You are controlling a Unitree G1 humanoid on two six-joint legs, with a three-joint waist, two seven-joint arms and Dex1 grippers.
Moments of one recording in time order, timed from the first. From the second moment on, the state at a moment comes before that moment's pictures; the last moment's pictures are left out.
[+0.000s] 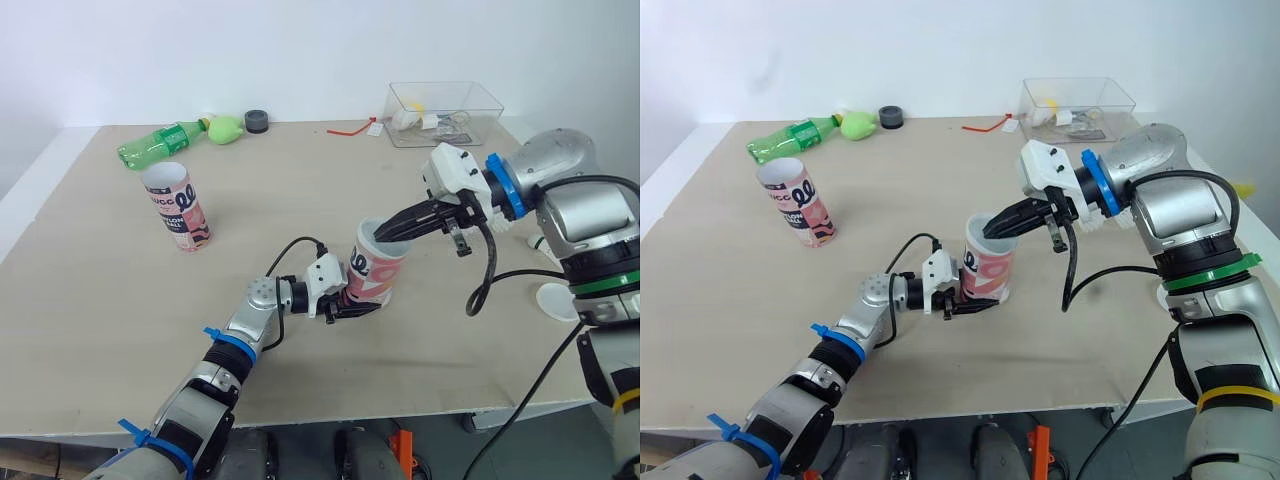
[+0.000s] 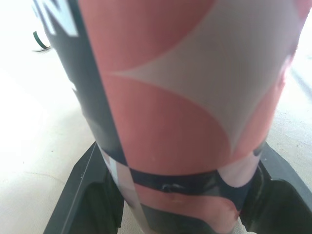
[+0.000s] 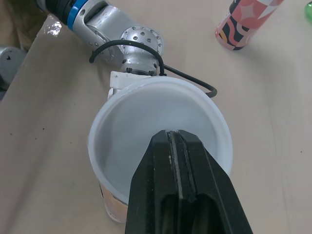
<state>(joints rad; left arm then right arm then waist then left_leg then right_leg) -0.68 0.04 -0.25 0.72 -0.08 -0.26 -1.05 -1.06 -0.85 0.36 0.26 0.33 0.19 1.57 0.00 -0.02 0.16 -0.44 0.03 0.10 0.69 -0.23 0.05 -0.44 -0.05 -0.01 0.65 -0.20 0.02</state>
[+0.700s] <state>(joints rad) -0.68 0.05 -0.24 0.73 -0.09 -0.26 -1.06 -1.10 -0.79 0.40 0.29 0.28 0.07 1.57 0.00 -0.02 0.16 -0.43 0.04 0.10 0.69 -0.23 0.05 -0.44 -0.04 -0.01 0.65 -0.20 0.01</state>
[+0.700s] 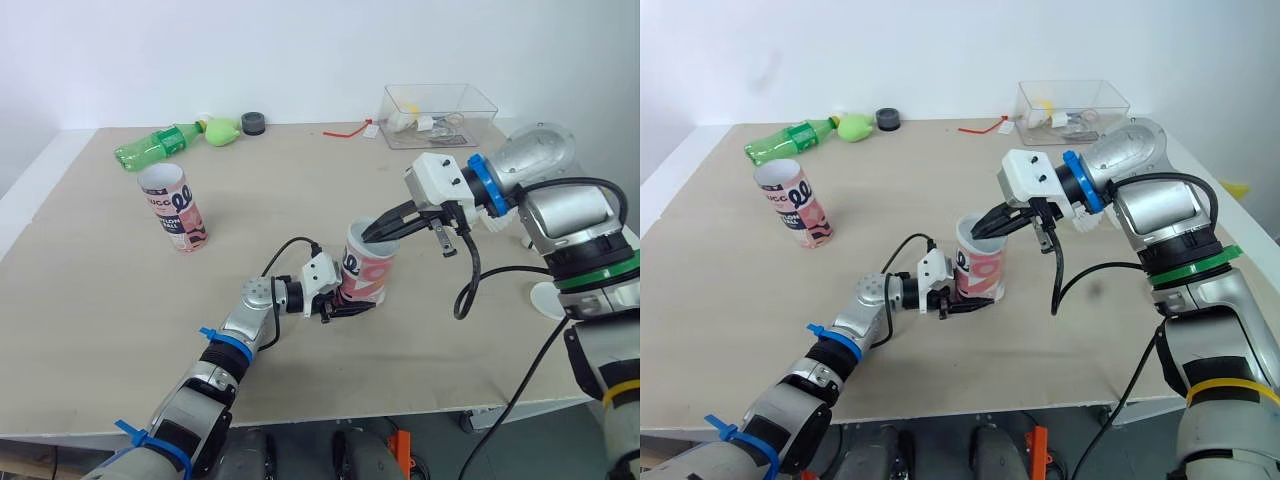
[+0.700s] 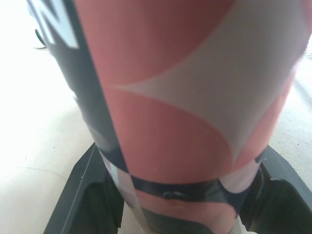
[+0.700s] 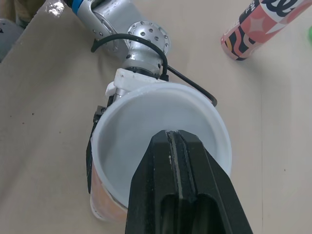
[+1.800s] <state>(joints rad) -0.68 0.05 -0.24 0.74 -0.08 -0.25 -1.05 -1.15 -0.79 0.47 0.32 0.27 -0.01 1.57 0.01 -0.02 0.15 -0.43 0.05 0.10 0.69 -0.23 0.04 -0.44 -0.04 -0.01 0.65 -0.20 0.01</state>
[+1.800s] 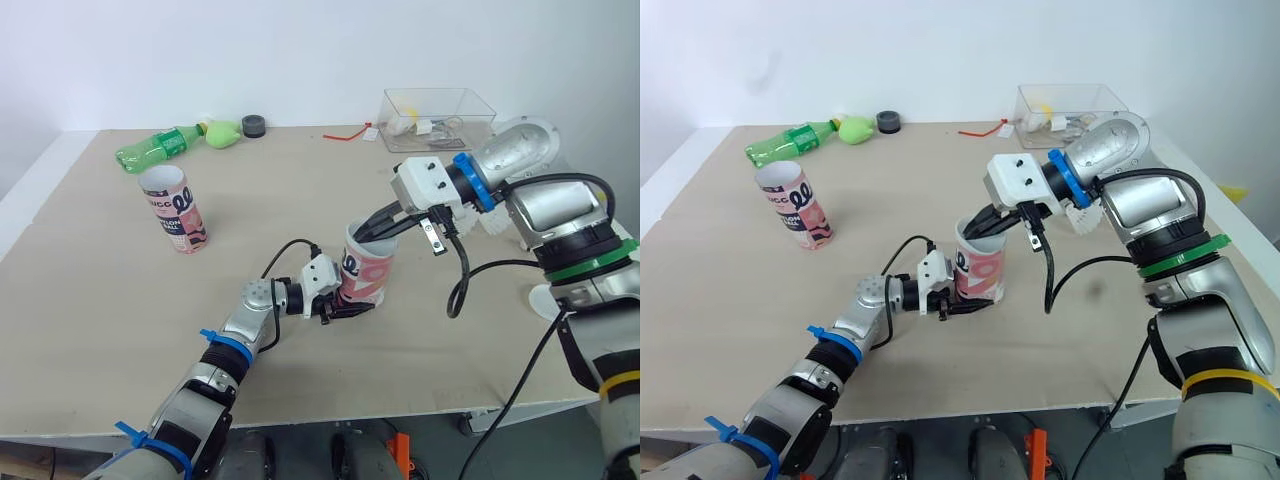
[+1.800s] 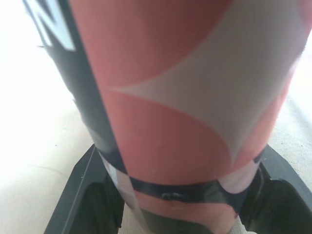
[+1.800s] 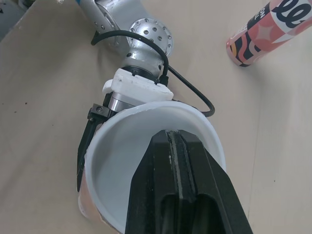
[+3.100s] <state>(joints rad) -0.66 0.05 -0.24 0.73 -0.08 -0.24 -1.06 -1.18 -0.77 0.54 0.35 0.21 -0.20 1.57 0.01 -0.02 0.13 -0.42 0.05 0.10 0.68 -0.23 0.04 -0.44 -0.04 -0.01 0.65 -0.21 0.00</state>
